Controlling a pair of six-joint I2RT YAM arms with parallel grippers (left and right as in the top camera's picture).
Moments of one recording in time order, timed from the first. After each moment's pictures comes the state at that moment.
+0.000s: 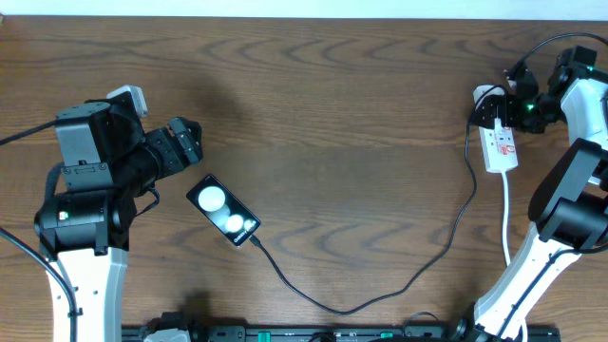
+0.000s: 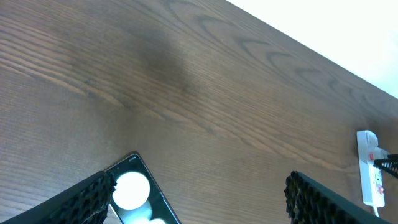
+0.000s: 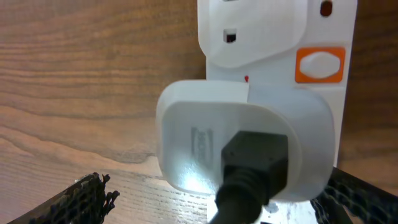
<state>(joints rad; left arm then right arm) 0.11 1.09 1.17 -0.84 0.29 -0.35 -0.38 2.26 1.84 -1.01 -0.42 -0.36</state>
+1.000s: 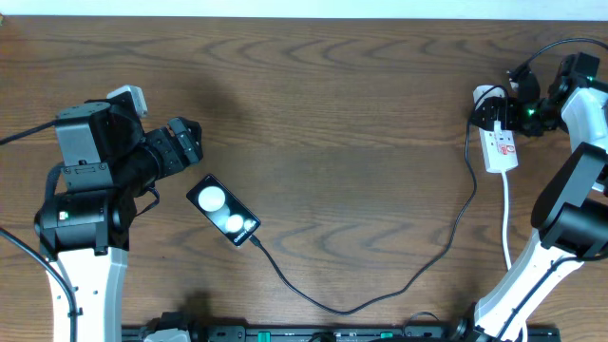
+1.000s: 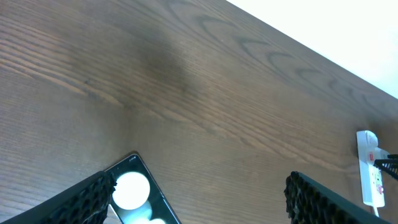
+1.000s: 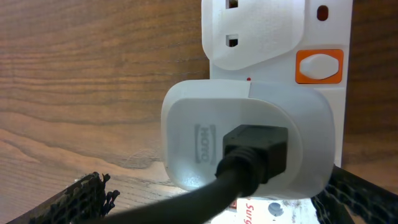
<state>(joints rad) 0.11 1.09 1.17 -0.84 0.29 -0.35 -0.39 2.21 1.72 -0.90 -0.47 -0.34</state>
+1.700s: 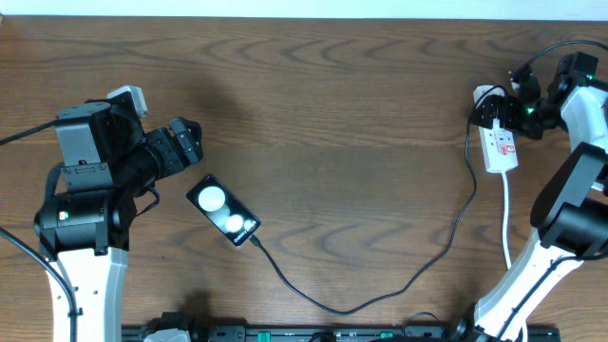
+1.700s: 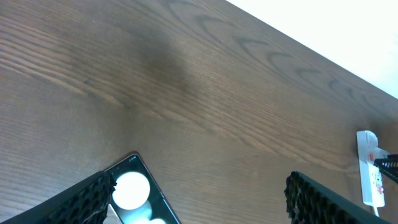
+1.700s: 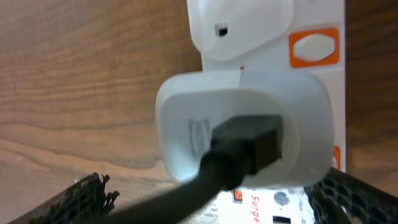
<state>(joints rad) 0.11 1.09 1.17 -0.84 0.29 -0.35 -0.39 2.21 1.75 -0.94 -0.44 -0.24</state>
